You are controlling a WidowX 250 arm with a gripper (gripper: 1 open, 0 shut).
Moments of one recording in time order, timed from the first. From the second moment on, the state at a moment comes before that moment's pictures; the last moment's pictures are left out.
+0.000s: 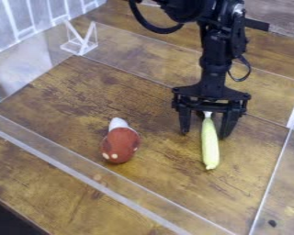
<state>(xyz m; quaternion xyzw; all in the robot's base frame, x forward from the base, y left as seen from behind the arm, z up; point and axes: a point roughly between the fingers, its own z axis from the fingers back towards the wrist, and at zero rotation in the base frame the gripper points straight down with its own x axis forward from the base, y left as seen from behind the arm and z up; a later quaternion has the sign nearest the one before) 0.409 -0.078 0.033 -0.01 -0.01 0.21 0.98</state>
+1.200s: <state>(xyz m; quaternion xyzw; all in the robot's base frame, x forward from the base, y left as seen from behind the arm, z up) 0.419 -0.068 0.037 -0.01 0.00 0.31 0.95</state>
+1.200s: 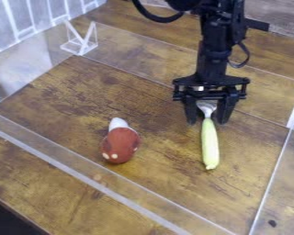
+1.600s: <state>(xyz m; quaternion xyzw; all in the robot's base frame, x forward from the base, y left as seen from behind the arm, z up) 0.423 -0.072 0.044 -0.02 0.01 0.29 0.96</state>
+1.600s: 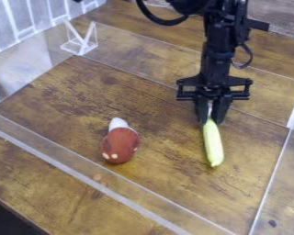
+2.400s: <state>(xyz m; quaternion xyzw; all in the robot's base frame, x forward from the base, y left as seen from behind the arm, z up) 0.395 -0.042 0.110 -0.09 -0.01 0.23 0.97</state>
